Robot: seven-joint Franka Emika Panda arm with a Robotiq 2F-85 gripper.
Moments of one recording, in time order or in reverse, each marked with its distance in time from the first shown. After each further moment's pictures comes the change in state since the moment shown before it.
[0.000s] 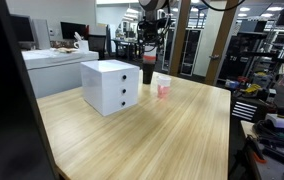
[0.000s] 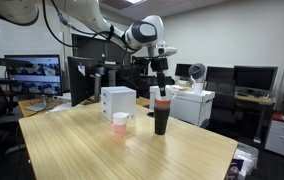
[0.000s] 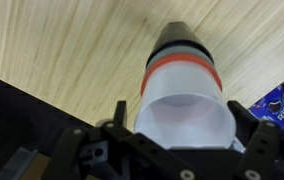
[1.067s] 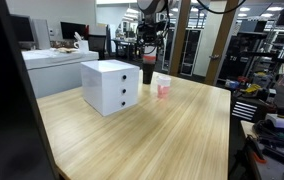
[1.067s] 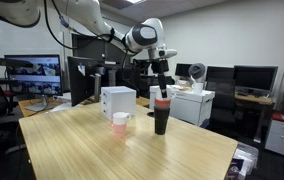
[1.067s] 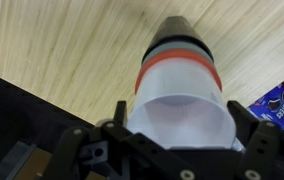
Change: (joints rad) arm 0.000 0.019 0.001 0.003 -0.014 0.034 0.000
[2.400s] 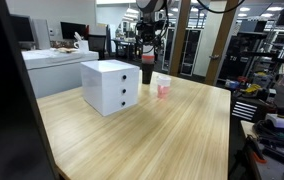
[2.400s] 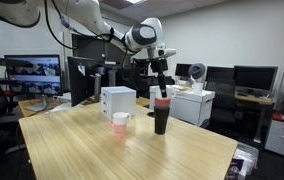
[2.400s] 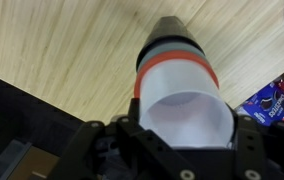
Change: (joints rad) arm 0.003 0.000 0.010 0.013 -0.001 0.001 0.000
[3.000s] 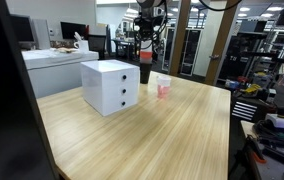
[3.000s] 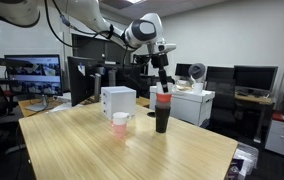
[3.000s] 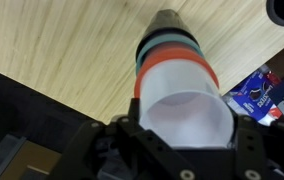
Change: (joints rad) arm 0.002 -0.001 0.003 0.042 -0.001 -0.002 0.000
